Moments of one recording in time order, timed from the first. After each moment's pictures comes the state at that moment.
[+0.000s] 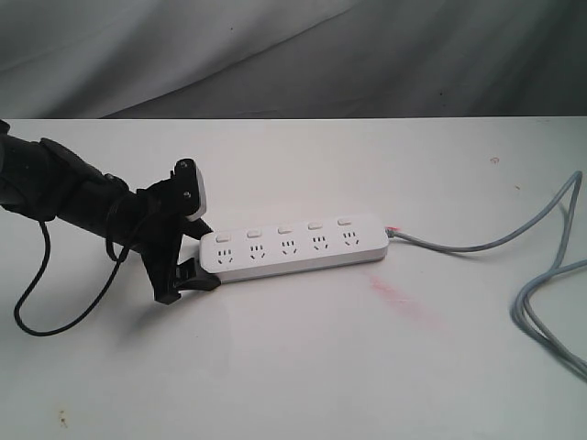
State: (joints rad) left arm -0.07 2.09 -1.12 -1.07 0.60 2.05; right arm 0.21 0.55 -0.58 0.15 0.53 -0.21
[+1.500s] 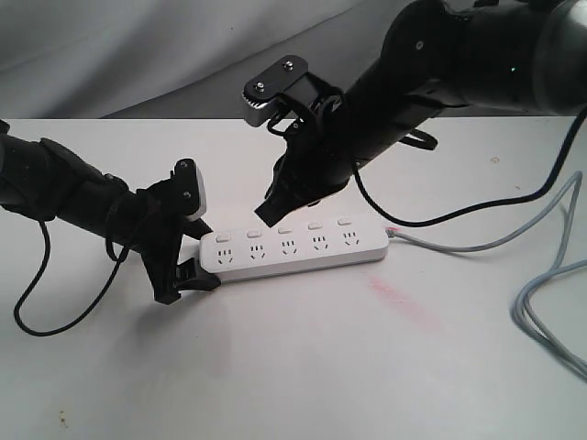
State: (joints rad) left arm -0.07 2.09 -1.12 -1.07 0.60 2.05; right arm 0.56 1.87 -1.41 0.47 0.71 -0.74
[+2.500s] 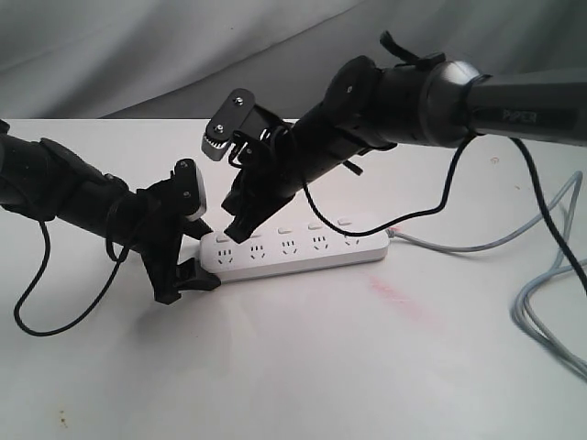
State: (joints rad) left arm -0.07 2.09 -1.12 -1.07 0.60 2.05; right arm 0.58 2.13 -1.58 0.71 0.60 -1.17
